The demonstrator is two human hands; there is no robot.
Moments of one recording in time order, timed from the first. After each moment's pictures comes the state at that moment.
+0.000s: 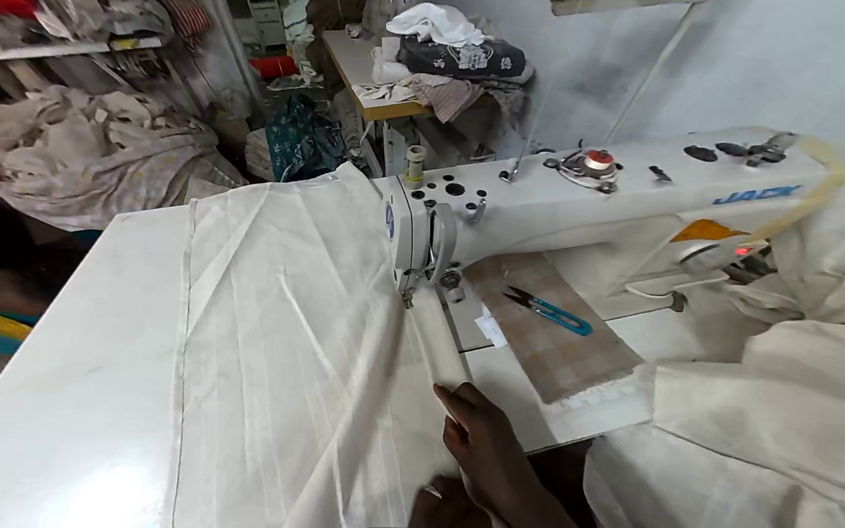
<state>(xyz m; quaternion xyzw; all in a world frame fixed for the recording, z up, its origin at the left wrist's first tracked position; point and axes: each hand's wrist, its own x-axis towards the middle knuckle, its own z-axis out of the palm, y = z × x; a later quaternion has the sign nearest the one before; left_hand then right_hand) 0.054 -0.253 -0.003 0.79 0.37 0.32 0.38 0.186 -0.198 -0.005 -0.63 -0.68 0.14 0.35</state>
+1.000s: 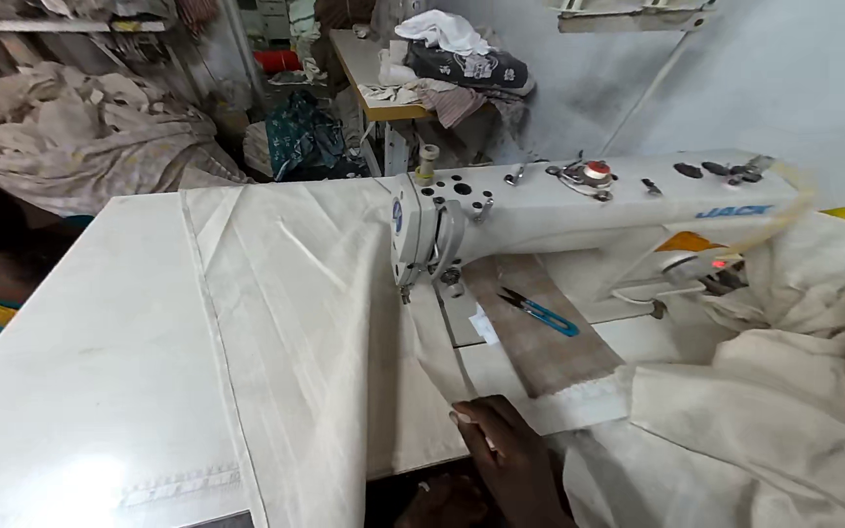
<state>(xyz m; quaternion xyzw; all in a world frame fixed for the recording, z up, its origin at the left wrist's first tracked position) 0.056 -0.262 -0.017 0.74 0.39 0.38 0.39 0.205 -0.225 0.000 -0.59 -0.68 0.04 0.44</state>
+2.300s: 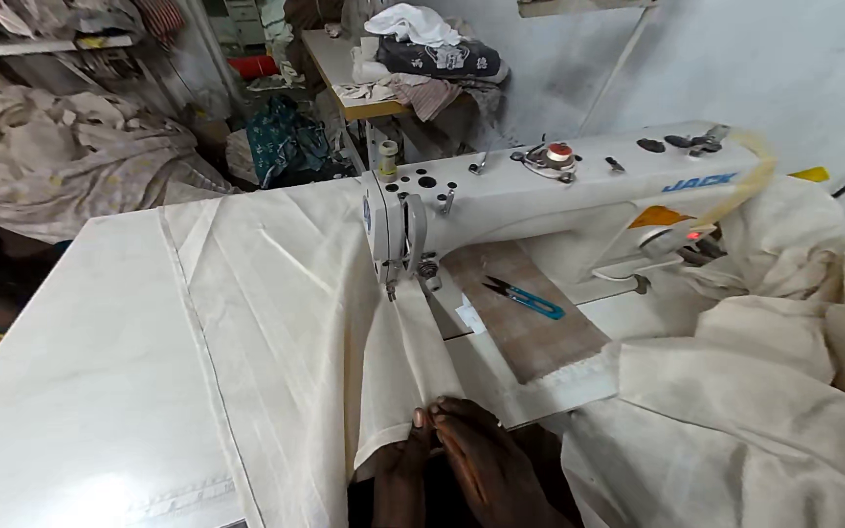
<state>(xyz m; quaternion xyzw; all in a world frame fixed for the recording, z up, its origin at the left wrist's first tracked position) 0.078 -0.221 0.024 0.32 0.44 0.53 0.65 0.194 -0.229 -0.012 -0.46 -0.73 -0.07 0.49</state>
